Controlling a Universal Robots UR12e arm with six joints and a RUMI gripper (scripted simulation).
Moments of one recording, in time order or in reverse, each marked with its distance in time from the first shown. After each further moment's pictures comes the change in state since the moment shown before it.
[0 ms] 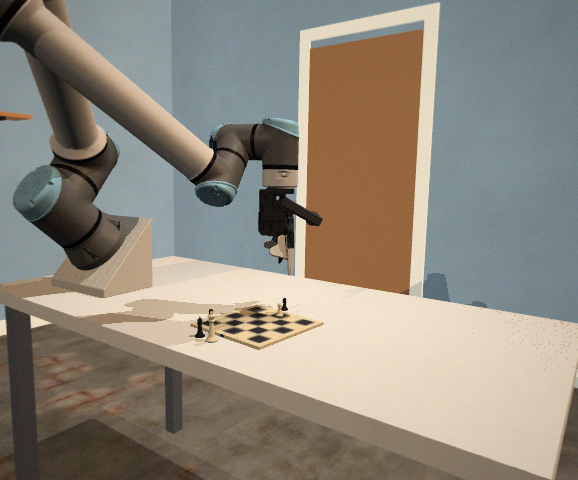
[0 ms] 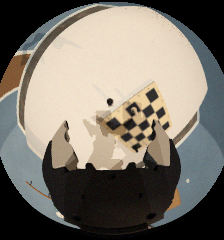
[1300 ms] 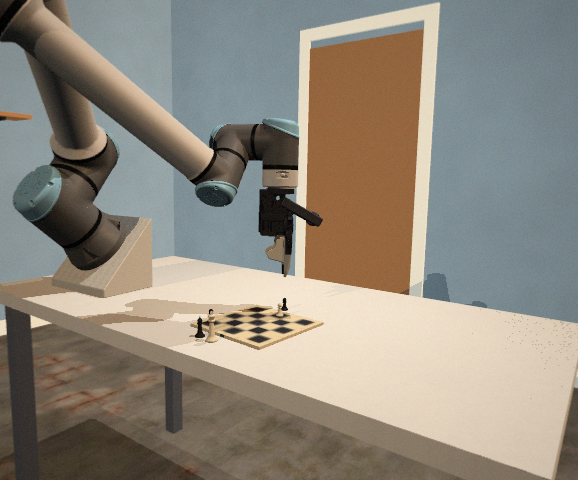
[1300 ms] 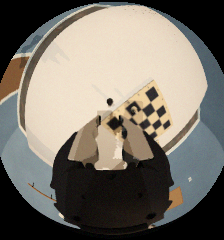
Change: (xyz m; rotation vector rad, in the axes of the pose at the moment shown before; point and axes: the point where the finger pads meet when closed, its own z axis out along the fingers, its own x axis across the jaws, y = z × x) arm 0.000 0.000 0.000 -0.002 0.000 0.030
